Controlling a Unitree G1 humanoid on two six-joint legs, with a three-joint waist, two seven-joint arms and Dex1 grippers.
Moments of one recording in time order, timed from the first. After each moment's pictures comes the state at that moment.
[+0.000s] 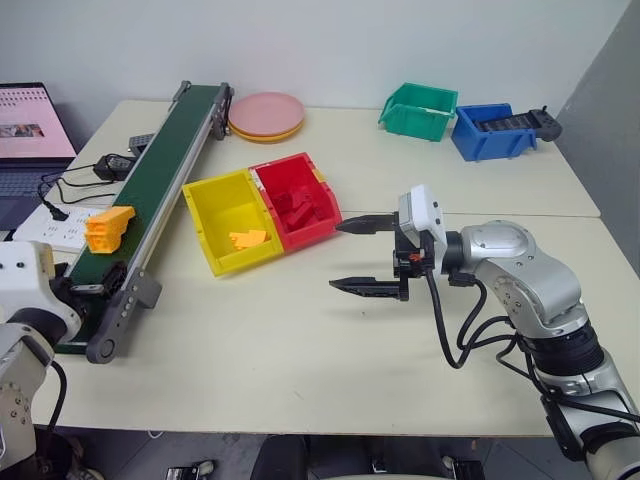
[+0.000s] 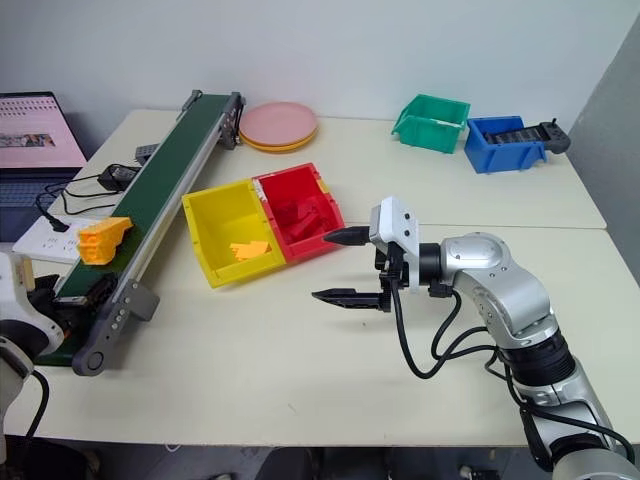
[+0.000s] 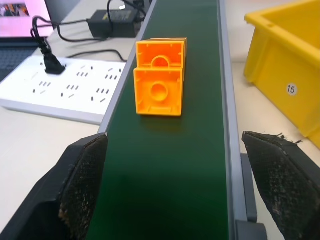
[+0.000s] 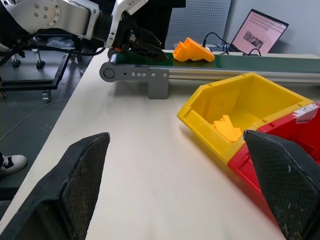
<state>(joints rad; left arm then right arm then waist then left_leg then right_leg) 0.05 0.68 0.70 -0.30 -0.49 0.80 -0.33 -0.63 -0.51 0.22 -0.28 0.49 0.54 1.03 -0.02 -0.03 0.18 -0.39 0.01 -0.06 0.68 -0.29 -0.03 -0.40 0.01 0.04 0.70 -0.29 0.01</state>
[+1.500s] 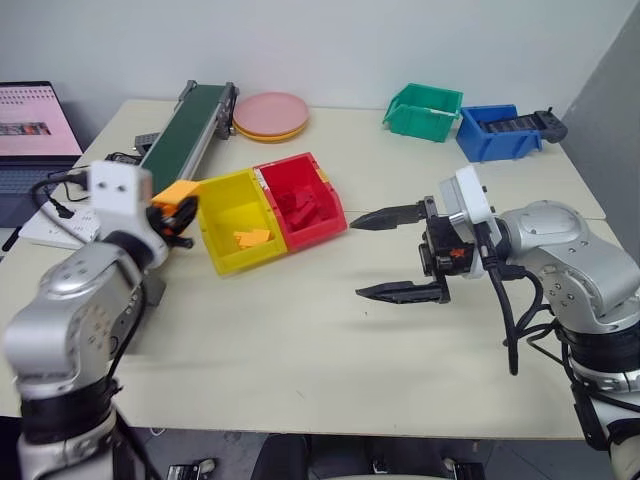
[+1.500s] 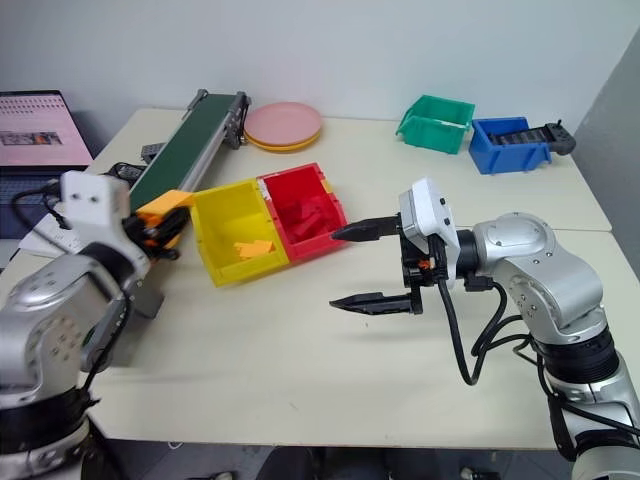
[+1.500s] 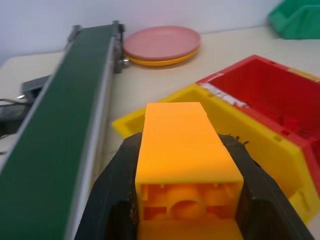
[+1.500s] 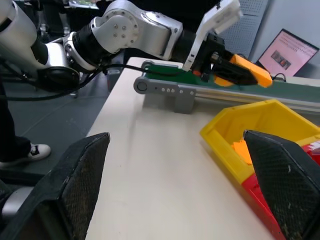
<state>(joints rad) -0.44 0.62 0.25 -0.28 -0.44 0.82 -0.27 -0.67 -0.65 0.11 -0.39 0.61 0.60 1.09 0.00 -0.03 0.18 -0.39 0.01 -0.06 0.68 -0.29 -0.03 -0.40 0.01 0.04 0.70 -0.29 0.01</state>
